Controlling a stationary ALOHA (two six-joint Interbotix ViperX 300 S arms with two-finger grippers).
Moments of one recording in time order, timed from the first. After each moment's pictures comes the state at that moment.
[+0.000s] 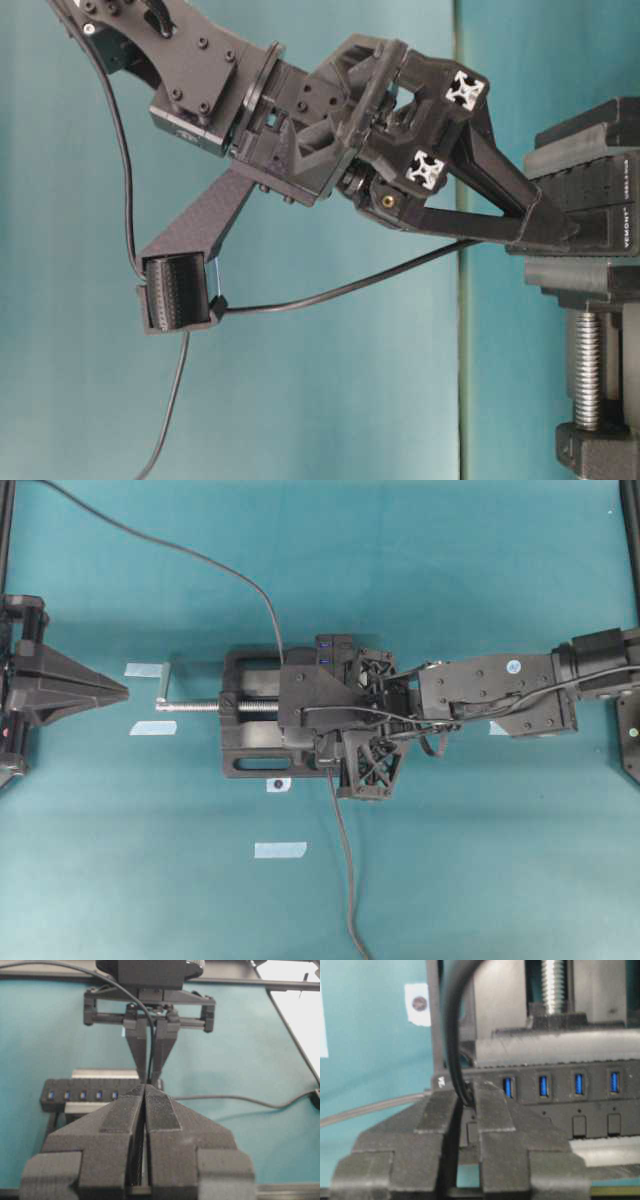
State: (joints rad) left arm -0.03 -0.99 1.17 0.01 -0.04 -0.06; right arm 0.06 0.16 0.36 -0.06 0.60 0.14
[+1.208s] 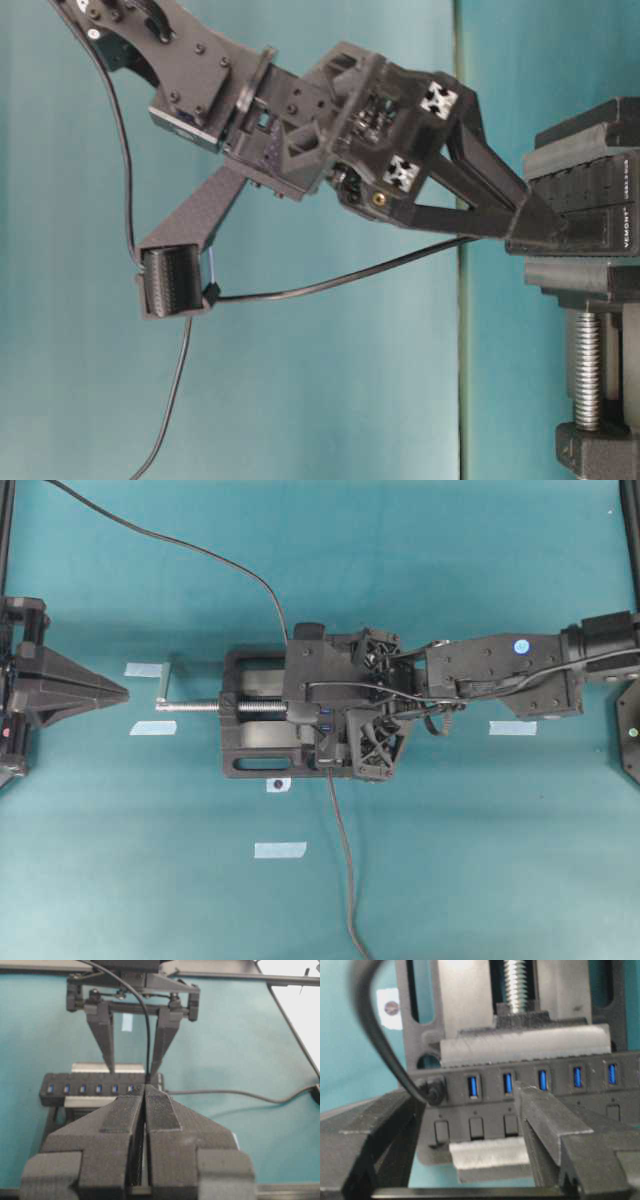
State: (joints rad) left arm -0.03 -0.99 1.18 0.01 -0.04 -0.06; right arm 0.01 0.12 0.37 -0.06 0.58 0.14
